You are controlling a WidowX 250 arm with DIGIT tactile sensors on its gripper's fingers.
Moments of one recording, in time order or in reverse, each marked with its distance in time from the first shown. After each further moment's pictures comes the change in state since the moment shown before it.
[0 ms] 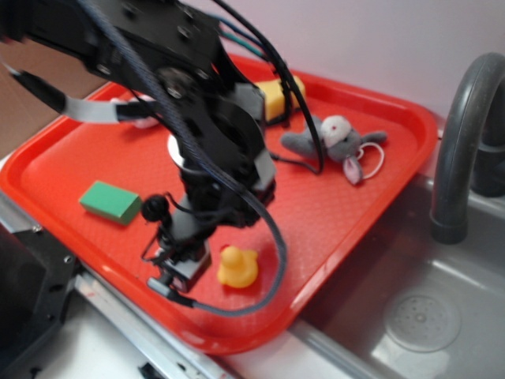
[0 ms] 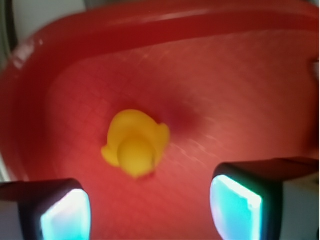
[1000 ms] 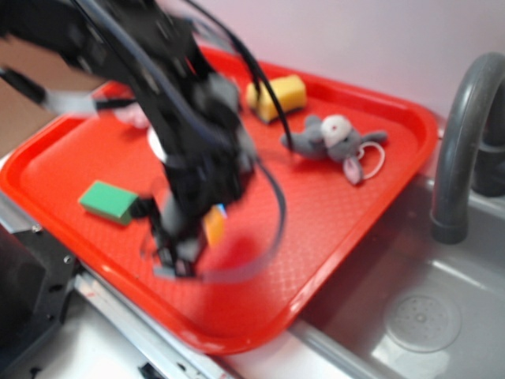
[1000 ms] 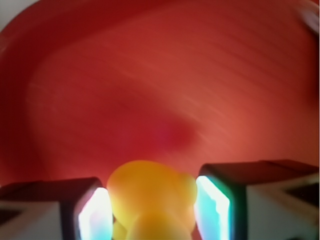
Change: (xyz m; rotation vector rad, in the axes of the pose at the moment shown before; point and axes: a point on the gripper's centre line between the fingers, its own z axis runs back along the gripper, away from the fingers) arm -0.035 0.013 0.017 0.010 -0.056 0.354
